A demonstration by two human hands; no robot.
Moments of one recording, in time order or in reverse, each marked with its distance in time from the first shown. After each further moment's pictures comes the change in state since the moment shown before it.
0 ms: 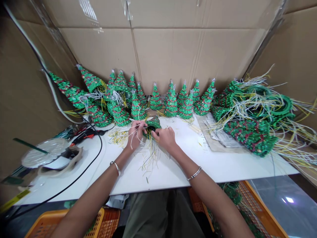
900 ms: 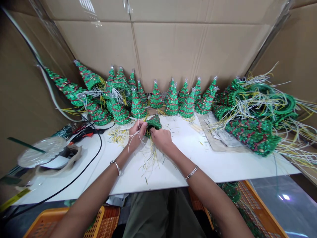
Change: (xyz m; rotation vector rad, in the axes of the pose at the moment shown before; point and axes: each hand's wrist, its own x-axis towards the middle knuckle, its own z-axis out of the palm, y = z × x) left_hand -0.002 -0.005 -0.001 0.092 -0.017 -0.024; right_hand 0.003 -0.019 0.004 -0.148 -0.180 0.001
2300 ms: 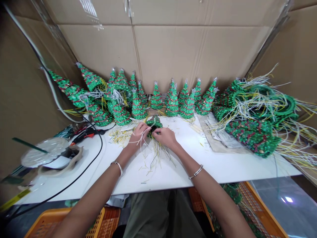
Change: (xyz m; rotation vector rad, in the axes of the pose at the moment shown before) left_hand -0.001 -0.003 -0.007 0.519 -0.172 0.376; right_hand 0.008 0.027 0.005 0.581 0.019 0.029
